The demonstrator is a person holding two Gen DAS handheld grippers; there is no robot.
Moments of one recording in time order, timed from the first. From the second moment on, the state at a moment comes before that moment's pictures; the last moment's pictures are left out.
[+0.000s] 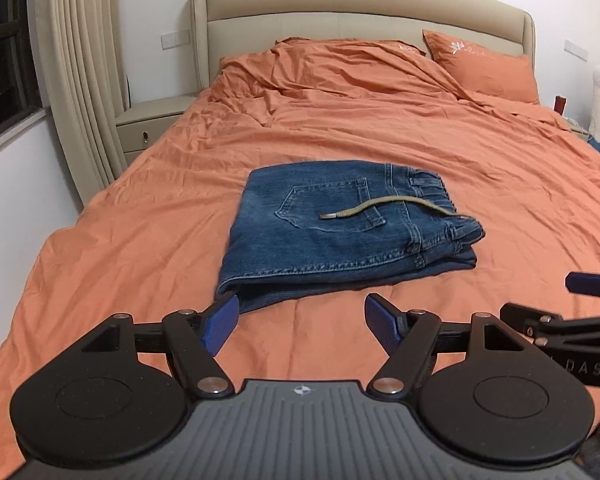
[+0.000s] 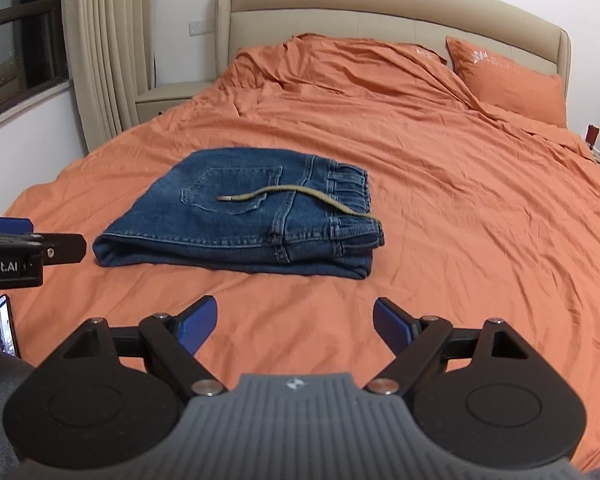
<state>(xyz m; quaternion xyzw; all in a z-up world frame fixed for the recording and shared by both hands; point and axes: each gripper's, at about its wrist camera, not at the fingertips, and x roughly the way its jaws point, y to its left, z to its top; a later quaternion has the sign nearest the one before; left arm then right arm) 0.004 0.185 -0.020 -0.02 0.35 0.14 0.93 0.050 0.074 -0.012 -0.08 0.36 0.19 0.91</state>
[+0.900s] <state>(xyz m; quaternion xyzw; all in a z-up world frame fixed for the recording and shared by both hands) 0.005 0.185 -0.022 -0.02 0.35 0.14 0.93 0.046 0.076 -0.006 -0.08 0.36 0.19 0.91</state>
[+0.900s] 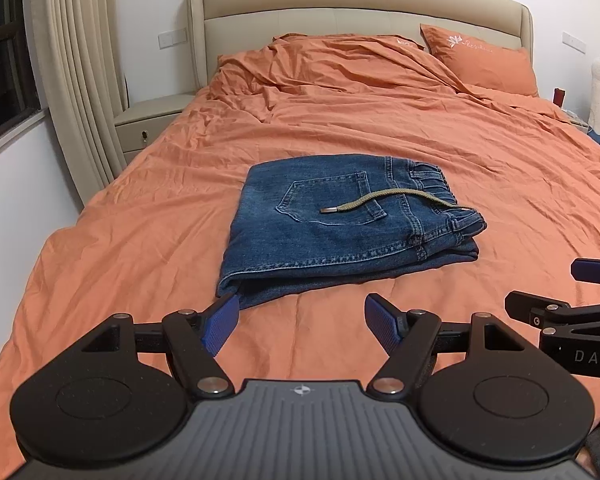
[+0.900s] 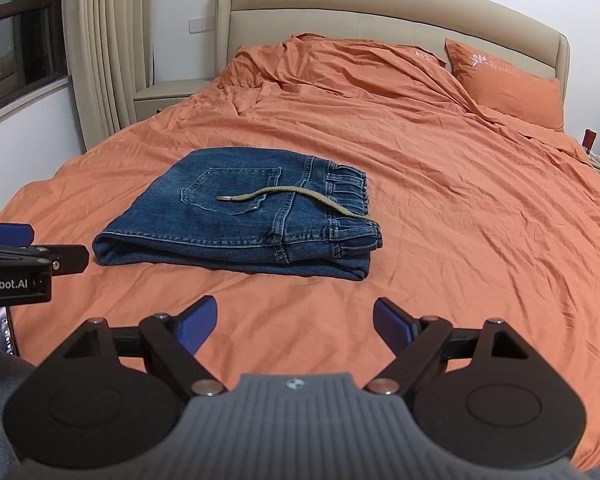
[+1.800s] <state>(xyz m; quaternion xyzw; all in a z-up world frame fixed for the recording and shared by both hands) 0.005 0.188 -0.024 -0.01 0.35 0.13 0.93 0.039 0.076 -0.003 -0.08 0.35 0.20 0.91</state>
